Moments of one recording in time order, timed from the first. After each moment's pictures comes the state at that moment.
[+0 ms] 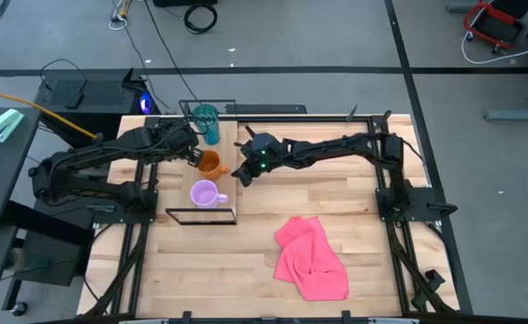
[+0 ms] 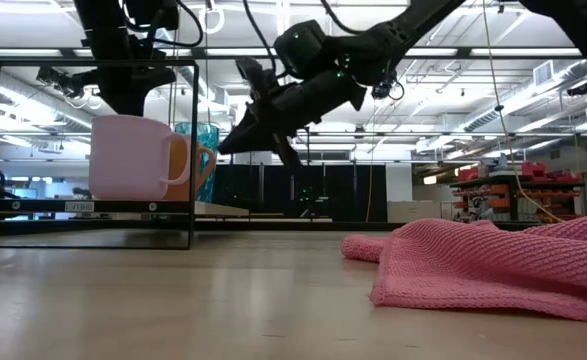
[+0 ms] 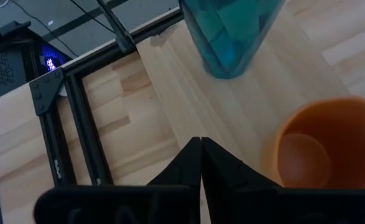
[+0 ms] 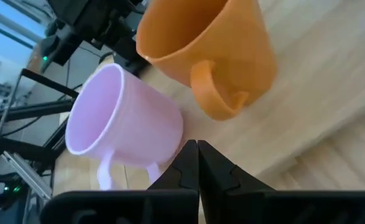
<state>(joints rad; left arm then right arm) 0.39 1.10 0.97 -1.04 -0.52 -0.62 -0.22 2.02 1.38 0.09 -0.28 0.65</state>
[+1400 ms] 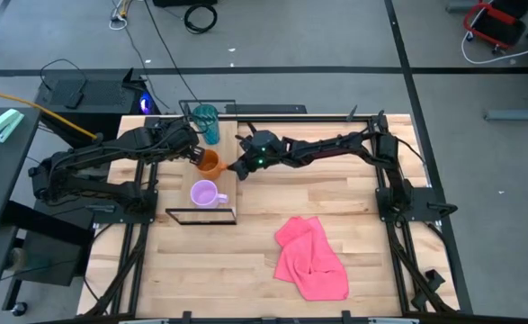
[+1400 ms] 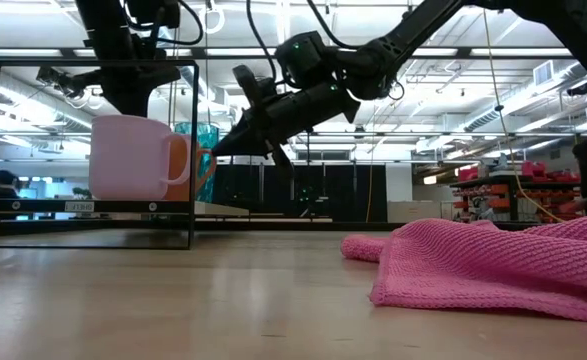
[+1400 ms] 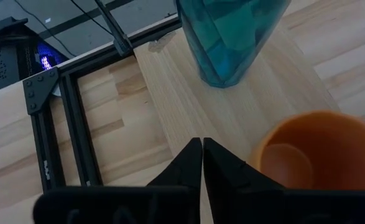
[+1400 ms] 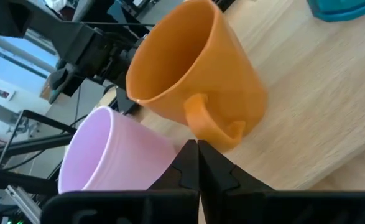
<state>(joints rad) 0.39 1.10 0.97 -1.01 -0.52 -0.67 -0.25 2.07 1.38 0.25 -0.25 0.71</state>
